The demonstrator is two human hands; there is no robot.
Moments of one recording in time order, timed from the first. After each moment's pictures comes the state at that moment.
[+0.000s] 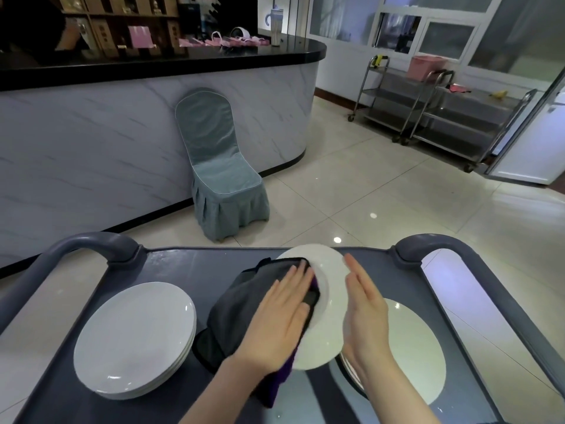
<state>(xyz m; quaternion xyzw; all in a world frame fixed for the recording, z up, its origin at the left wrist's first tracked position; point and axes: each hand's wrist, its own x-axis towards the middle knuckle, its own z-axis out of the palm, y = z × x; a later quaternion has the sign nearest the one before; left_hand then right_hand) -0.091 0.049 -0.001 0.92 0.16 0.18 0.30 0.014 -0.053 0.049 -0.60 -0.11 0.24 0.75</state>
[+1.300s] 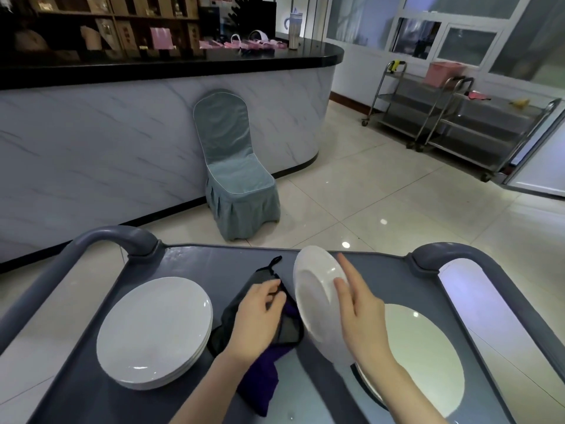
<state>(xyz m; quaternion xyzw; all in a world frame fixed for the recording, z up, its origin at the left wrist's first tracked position) -0.125 0.079 -0.002 0.73 0.40 0.20 0.52 0.003 -0.043 0.046 -0.78 -0.37 0.11 0.50</state>
